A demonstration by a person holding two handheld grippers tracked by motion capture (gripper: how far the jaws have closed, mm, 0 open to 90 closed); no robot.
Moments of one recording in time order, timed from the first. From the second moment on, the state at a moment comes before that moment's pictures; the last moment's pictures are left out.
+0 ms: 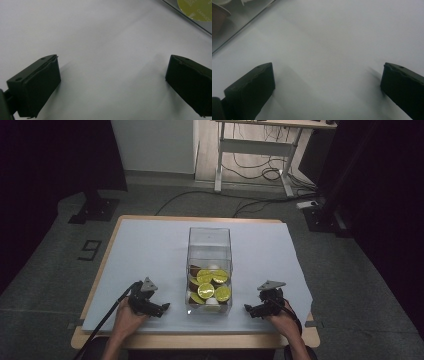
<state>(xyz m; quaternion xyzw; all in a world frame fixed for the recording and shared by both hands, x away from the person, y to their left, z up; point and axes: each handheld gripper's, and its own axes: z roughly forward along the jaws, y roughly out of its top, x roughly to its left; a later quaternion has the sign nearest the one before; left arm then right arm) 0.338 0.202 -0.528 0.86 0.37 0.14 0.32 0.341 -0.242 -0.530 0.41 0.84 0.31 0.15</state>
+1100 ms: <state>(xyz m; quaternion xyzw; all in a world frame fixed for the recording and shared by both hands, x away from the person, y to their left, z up) 0.337 0.202 -0.528 0.86 0.37 0.14 0.32 0.343 -0.246 -0.518 0.41 0.84 0.32 0.15</state>
